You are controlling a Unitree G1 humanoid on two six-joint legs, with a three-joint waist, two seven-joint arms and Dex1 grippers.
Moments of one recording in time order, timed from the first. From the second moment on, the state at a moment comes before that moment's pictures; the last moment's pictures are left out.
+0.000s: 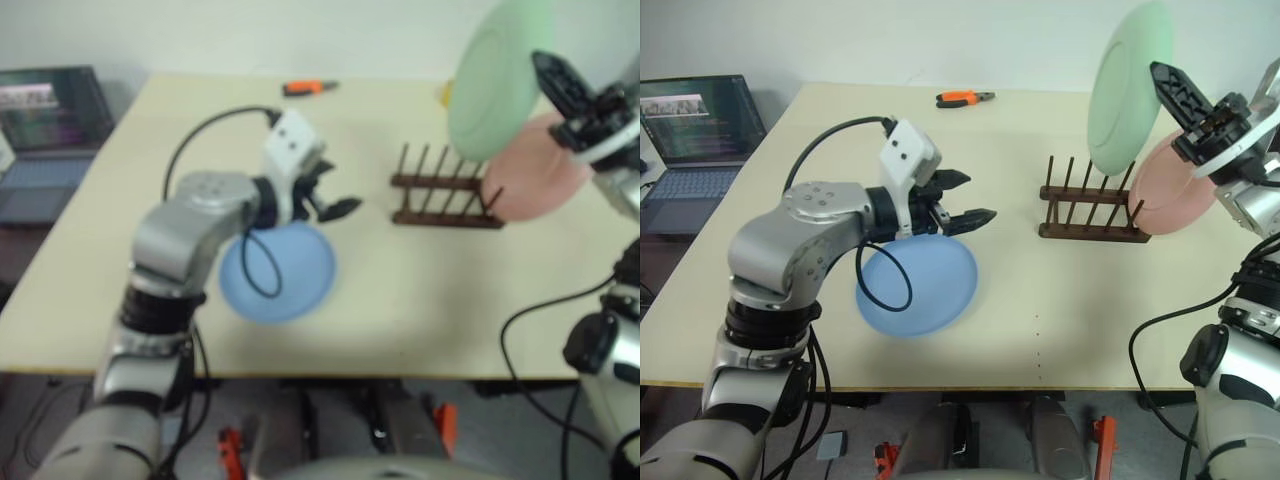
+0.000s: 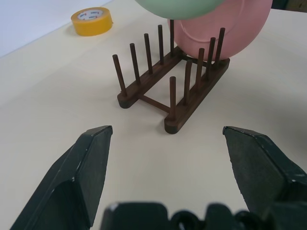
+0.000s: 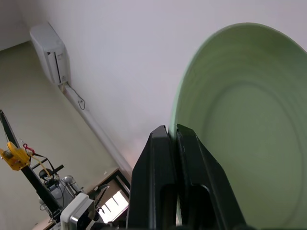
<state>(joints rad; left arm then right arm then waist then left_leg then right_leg) -0.79 0.51 -0.15 -0.28 -0.36 0.98 -0.68 -0.84 -0.61 -0.57 0.31 1.10 0.98 0.69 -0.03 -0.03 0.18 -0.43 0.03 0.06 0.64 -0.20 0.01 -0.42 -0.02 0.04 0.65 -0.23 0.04</state>
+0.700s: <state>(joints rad) -0.79 0.53 -0.15 -0.30 -0.38 1.00 -0.68 -0.76 -0.61 -0.57 0.30 1.12 0.95 0.68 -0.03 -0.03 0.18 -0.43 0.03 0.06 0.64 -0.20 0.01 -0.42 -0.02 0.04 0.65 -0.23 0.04</state>
